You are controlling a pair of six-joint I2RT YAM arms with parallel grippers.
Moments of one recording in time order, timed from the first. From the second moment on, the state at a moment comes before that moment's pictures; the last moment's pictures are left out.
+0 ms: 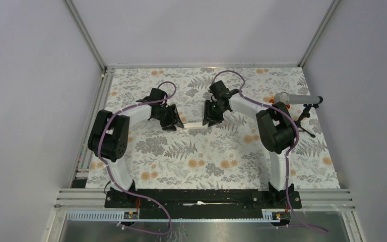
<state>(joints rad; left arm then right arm) -0.30 1.83 1.10 -0.38 0.43 -0.58 0.53 2.05 1.47 -0.57 -0.28 0.55</state>
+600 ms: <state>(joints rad) -0.30 1.84 1.12 -0.40 0.43 -0.58 0.53 2.07 1.49 -0.60 -0.30 0.53</state>
